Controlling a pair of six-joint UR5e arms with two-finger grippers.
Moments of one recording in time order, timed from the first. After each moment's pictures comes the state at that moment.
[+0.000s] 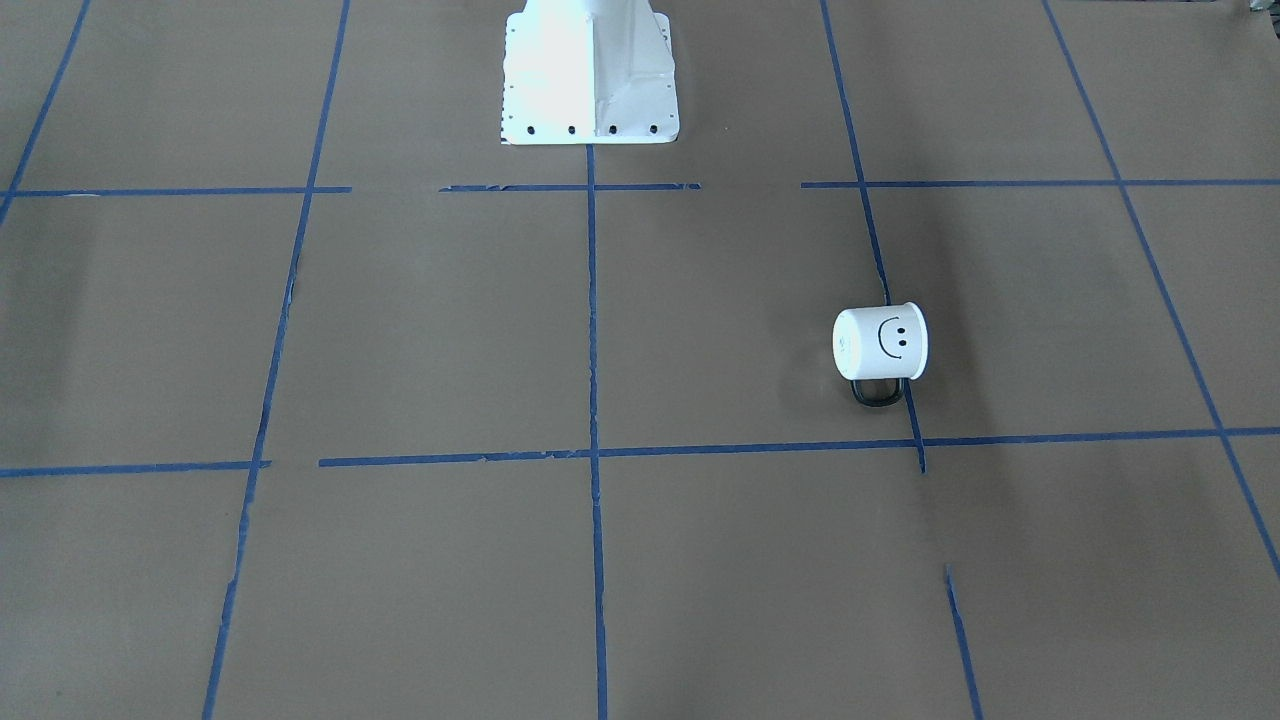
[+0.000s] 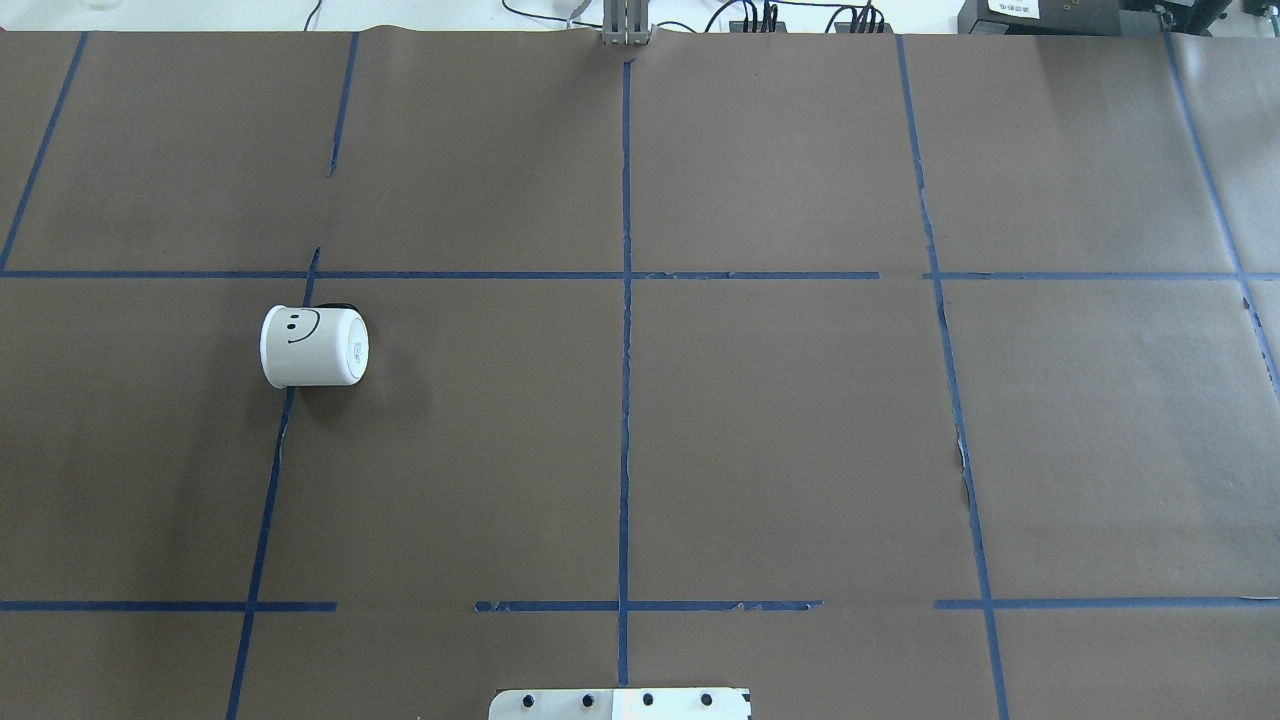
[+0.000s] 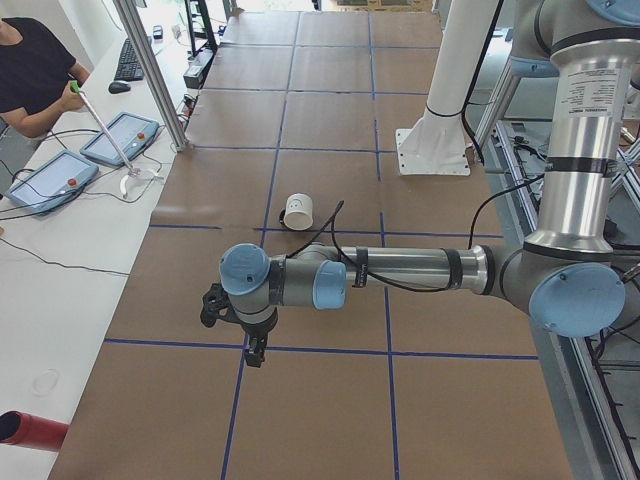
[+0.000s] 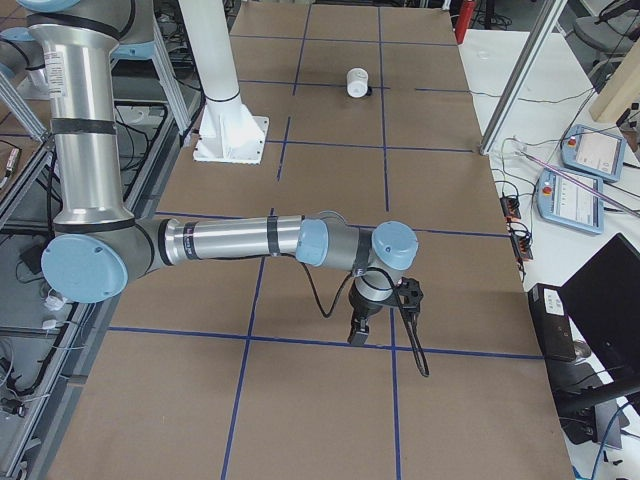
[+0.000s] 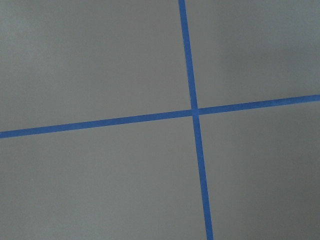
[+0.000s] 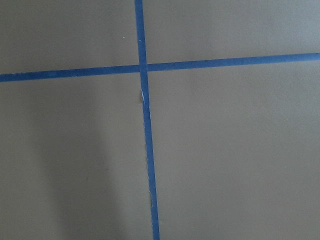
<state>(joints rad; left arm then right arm) -1.59 -1.61 -1.53 -1.61 -2.36 0.11 1.53 -1.53 1.64 -1.83 2.27 0.01</state>
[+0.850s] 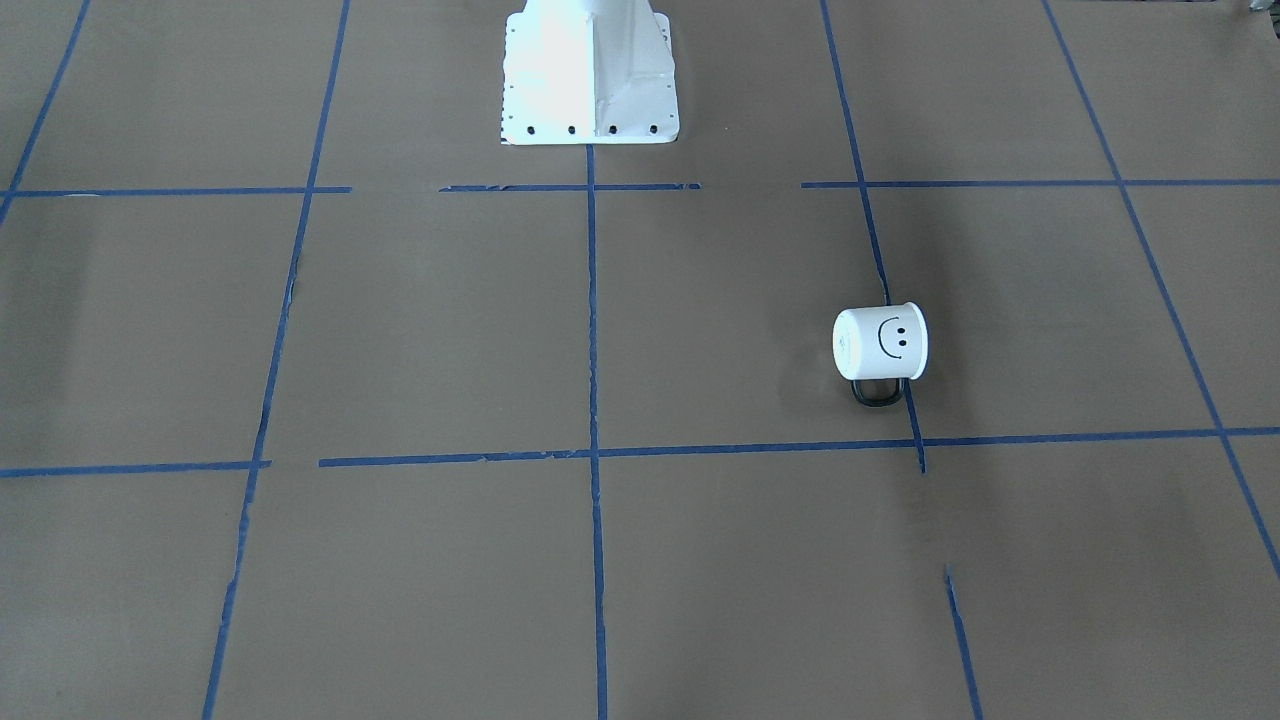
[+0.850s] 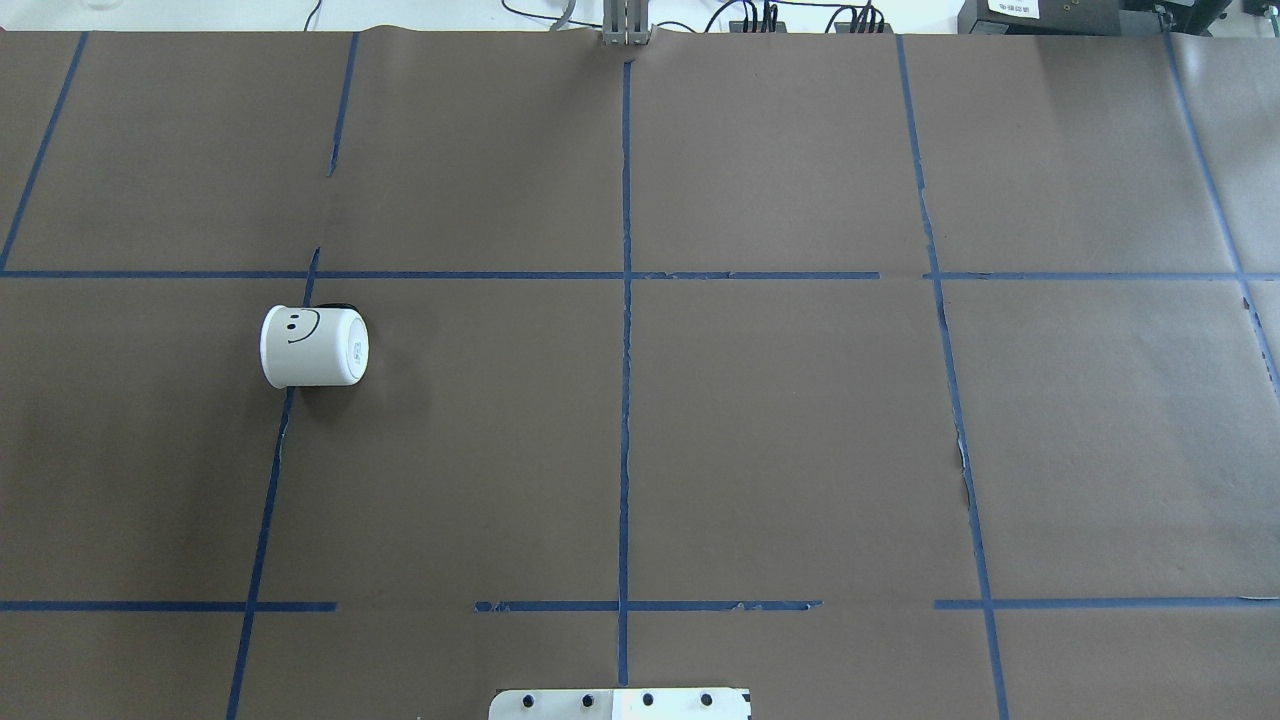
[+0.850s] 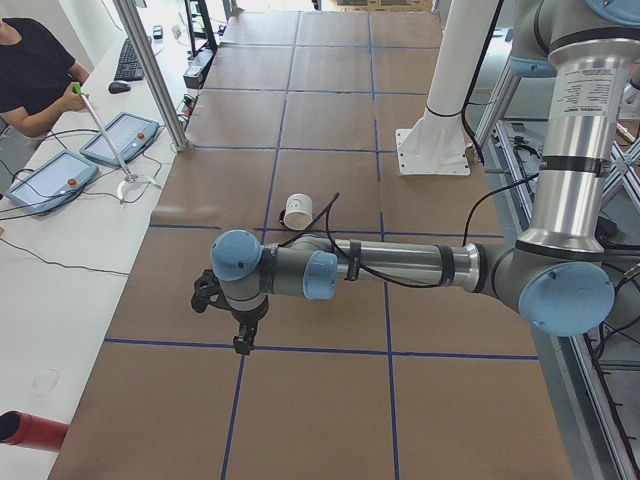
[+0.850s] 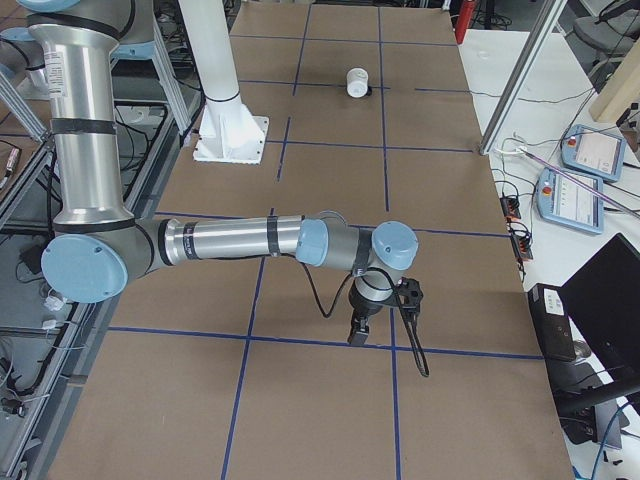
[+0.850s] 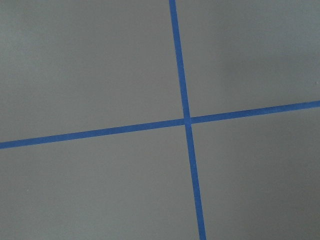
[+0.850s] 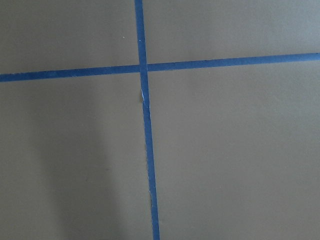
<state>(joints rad) -1.58 -1.66 -1.54 -1.63 -2.38 0.11 1.53 -1.53 1.64 -1.83 2.27 0.01</state>
